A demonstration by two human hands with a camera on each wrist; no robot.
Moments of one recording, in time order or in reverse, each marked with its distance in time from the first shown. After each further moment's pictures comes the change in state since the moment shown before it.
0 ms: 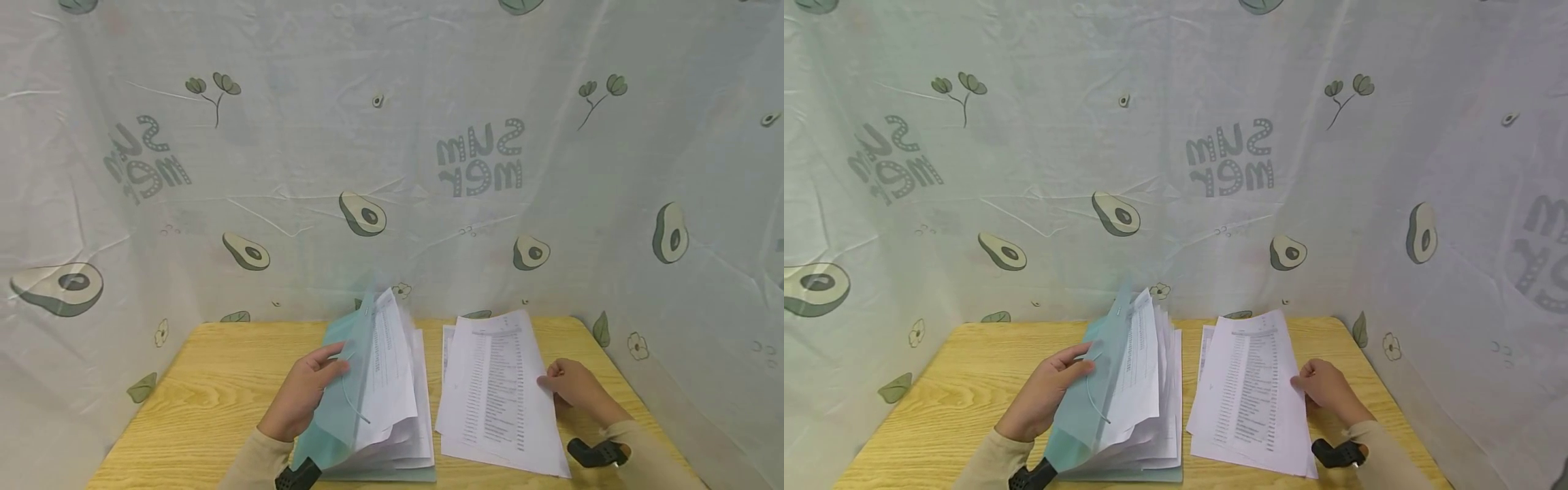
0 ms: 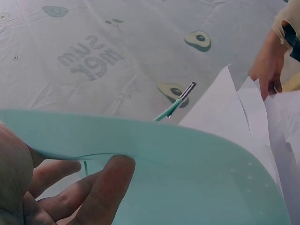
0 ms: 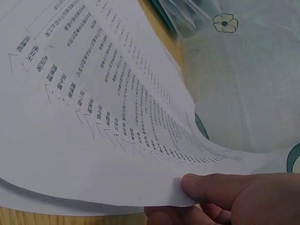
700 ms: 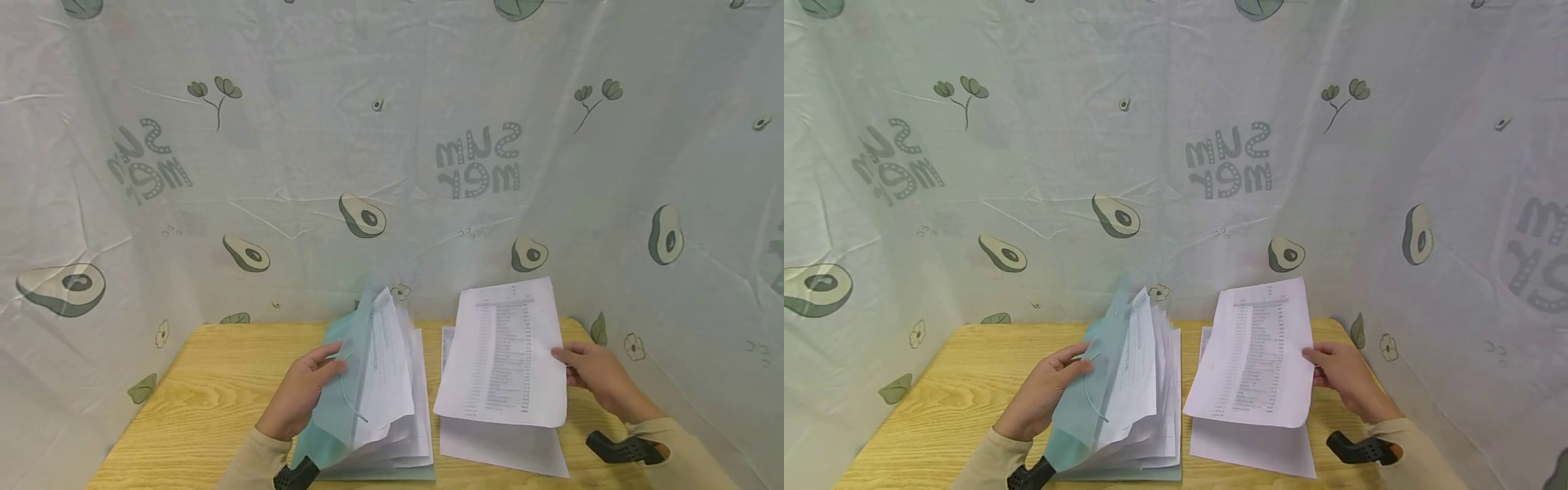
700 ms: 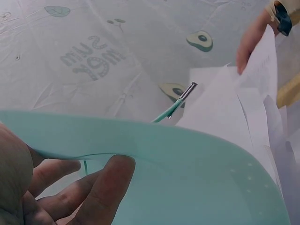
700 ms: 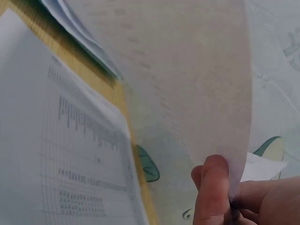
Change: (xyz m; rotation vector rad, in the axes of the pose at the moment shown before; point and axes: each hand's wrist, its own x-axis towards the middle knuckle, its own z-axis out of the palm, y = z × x) left_hand -0.002 0.002 -0.002 -0.029 -0.010 -0.009; right_hand -0.018 -0.030 -0.047 0.378 -0.013 0.019
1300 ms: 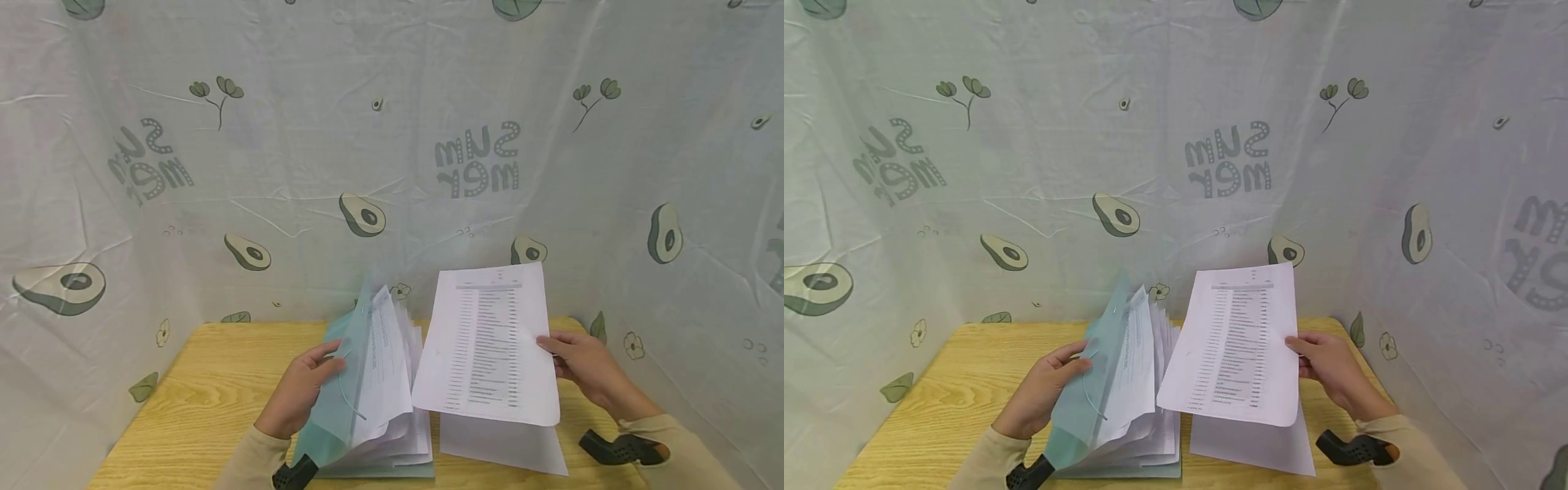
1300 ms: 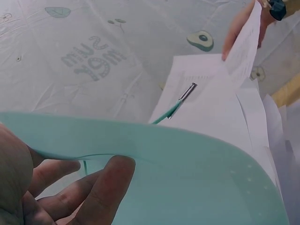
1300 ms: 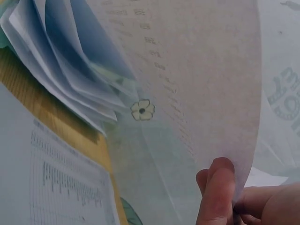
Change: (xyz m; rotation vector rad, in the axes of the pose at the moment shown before) left_hand 0.001 -0.003 -0.001 0.022 0.024 -0.002; right_hand -0.019 -0.044 0.018 0.125 -0.062 -0.051
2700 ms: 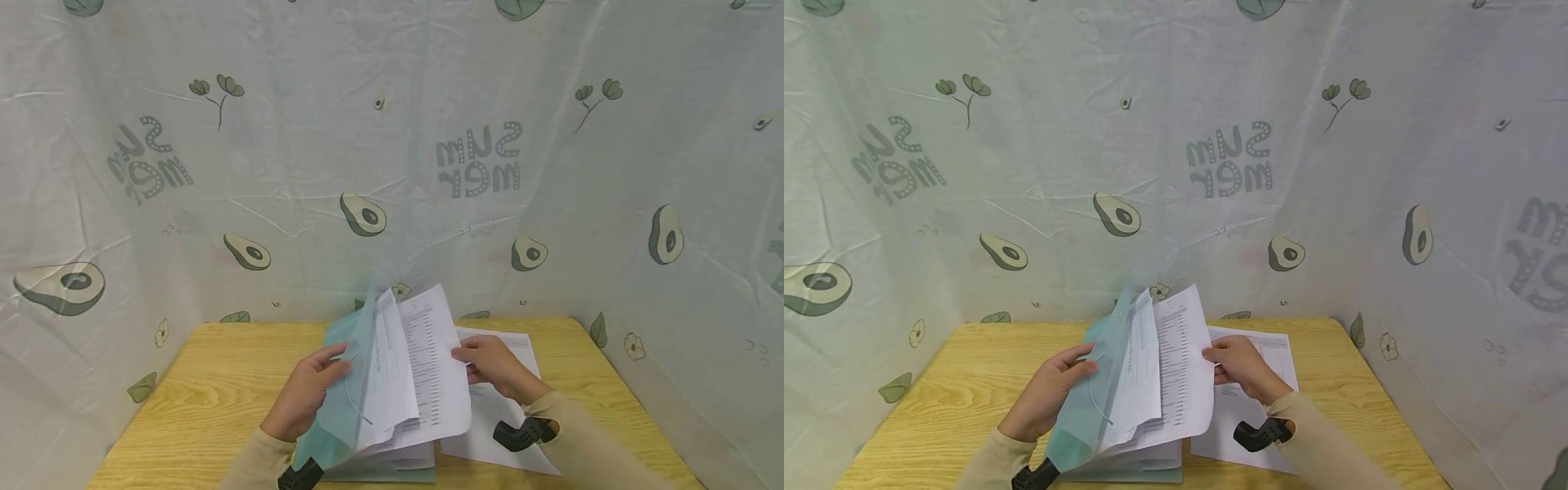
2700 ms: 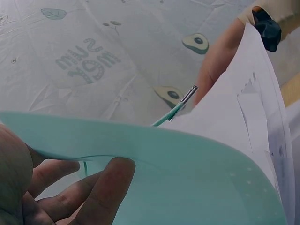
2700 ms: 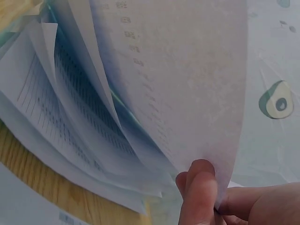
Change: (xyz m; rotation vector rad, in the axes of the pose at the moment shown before) left_hand 0.002 -0.003 0.008 -0.005 0.013 0.014; right_hand 0.035 -0.016 0.121 -0.054 -0.115 0.040
